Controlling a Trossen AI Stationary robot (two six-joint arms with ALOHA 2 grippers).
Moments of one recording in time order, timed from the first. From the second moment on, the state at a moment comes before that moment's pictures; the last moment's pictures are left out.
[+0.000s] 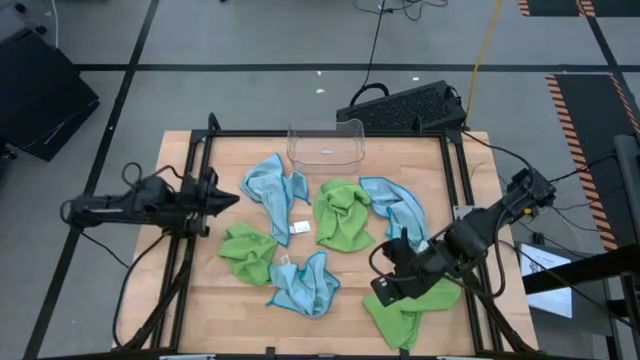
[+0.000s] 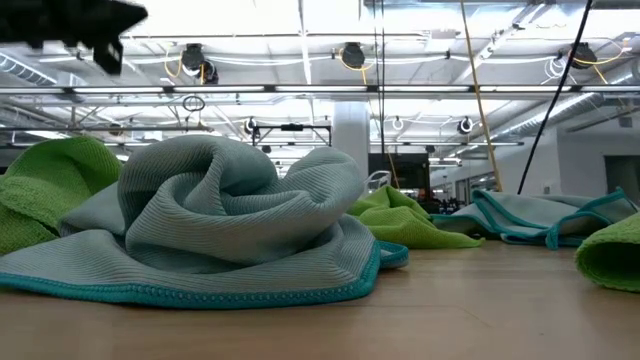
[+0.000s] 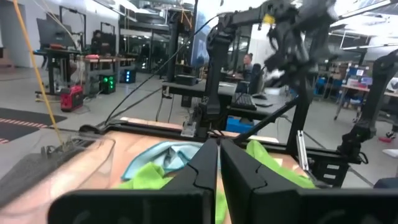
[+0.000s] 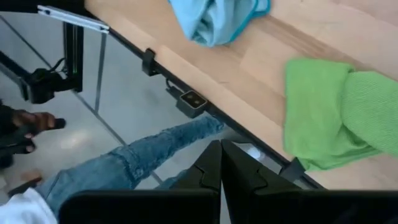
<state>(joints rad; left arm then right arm) -0.01 0.15 0.30 -0.05 -0.03 -0.13 0.60 1.53 1.59 -1.01 0.00 1.72</state>
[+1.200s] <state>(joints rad) -0.43 1.07 0.93 0.00 -0.26 -0.54 0.94 1.71 0.97 -0.18 0.13 1.82</state>
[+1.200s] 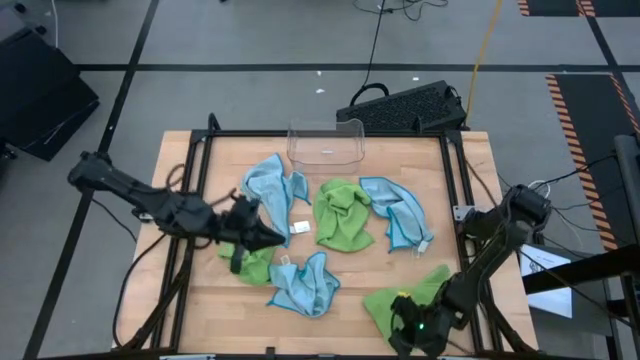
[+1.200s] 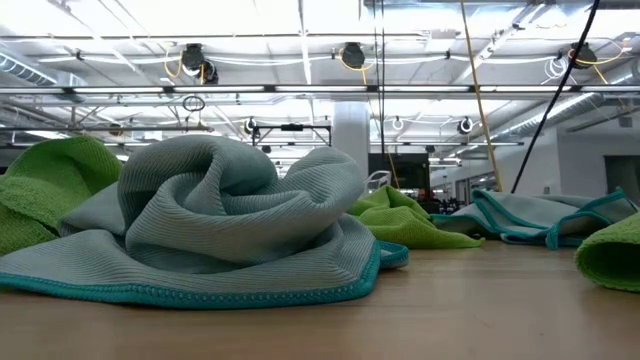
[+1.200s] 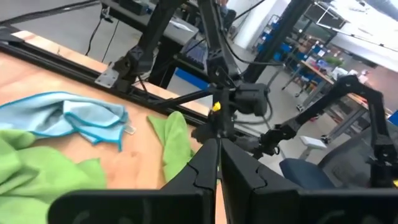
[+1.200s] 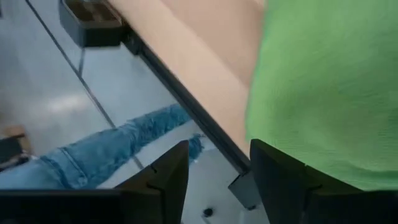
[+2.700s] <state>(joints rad) -0.56 1.40 1.19 -0.04 -0.40 -0.53 0.91 1.93 0.98 -0.15 0.24 0.93</state>
